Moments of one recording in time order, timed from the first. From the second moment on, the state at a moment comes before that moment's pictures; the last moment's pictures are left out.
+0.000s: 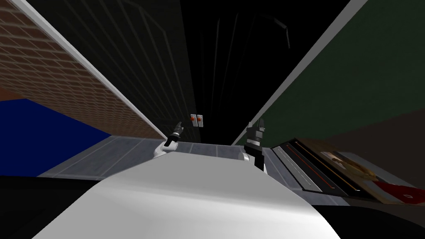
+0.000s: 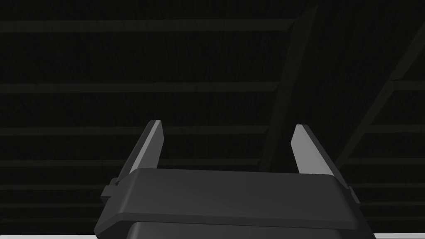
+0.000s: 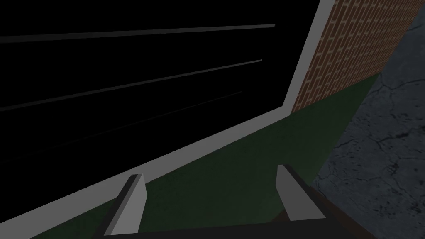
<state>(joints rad) 0.07 0.34 0.09 -1.22 0.08 -0.35 0.24</state>
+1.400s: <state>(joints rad) 0.09 0.36 0.14 -1.19 0.09 -0.35 0.23</state>
